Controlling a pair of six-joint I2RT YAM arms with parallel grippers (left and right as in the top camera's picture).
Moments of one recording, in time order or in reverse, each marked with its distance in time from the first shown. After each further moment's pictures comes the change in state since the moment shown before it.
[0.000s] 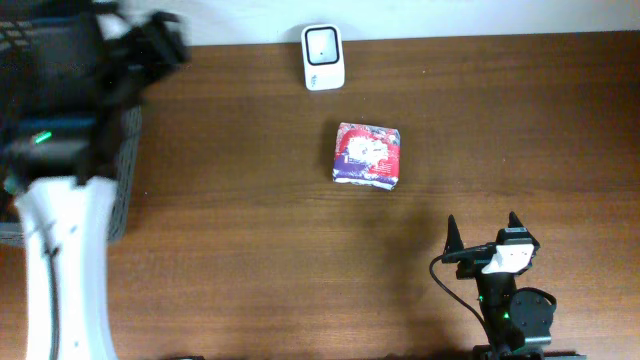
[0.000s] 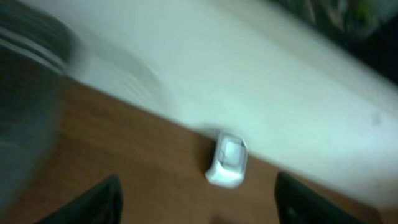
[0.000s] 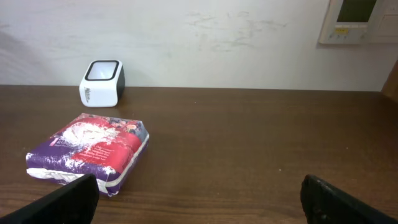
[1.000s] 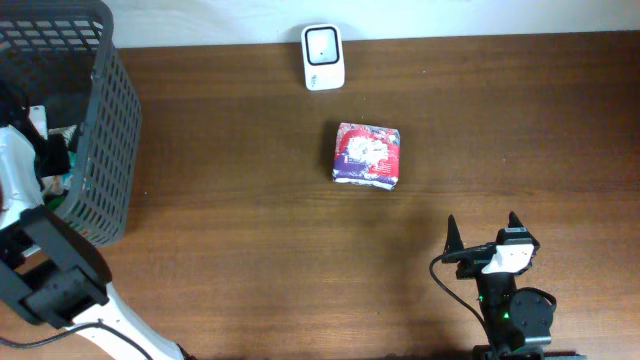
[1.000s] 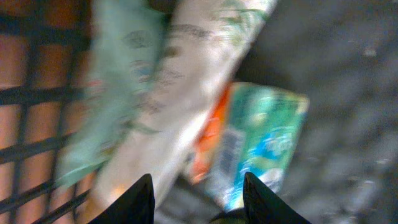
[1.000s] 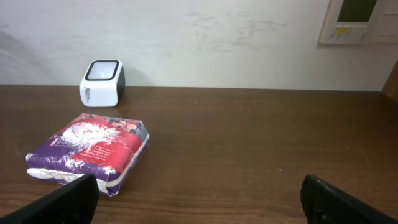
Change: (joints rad) left arm 0.509 0.603 0.005 -0.178 -0.274 0.801; right arm 0.000 0.000 0.000 0.000 0.000 0.000
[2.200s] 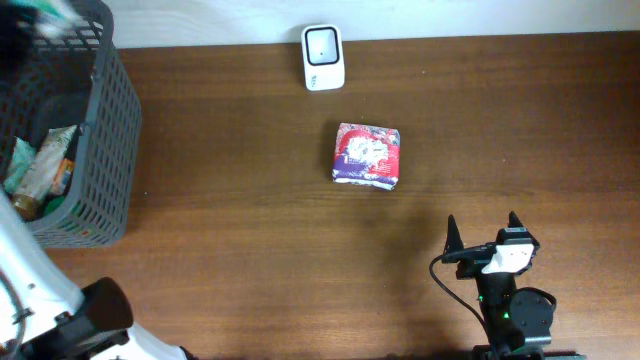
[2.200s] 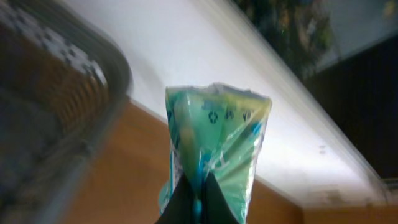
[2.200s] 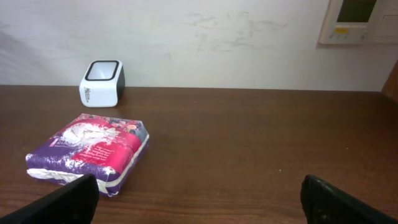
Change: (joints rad) left arm -0.090 -0.268 0.619 -0.228 0.787 -0.823; right arm 0.000 0.000 0.000 0.000 -0.001 0.000
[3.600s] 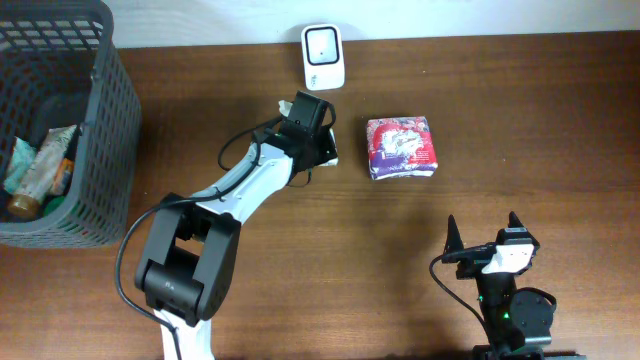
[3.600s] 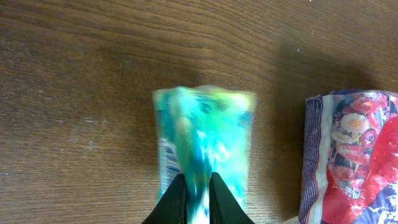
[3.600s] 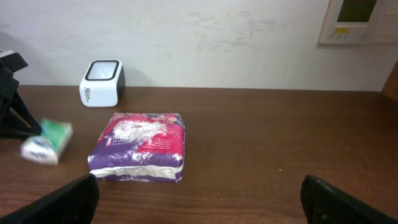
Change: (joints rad) left arm -0.939 0.192 -1.032 0.769 -0.600 -0.171; right arm 0.000 0.000 0.000 0.000 0.000 0.000
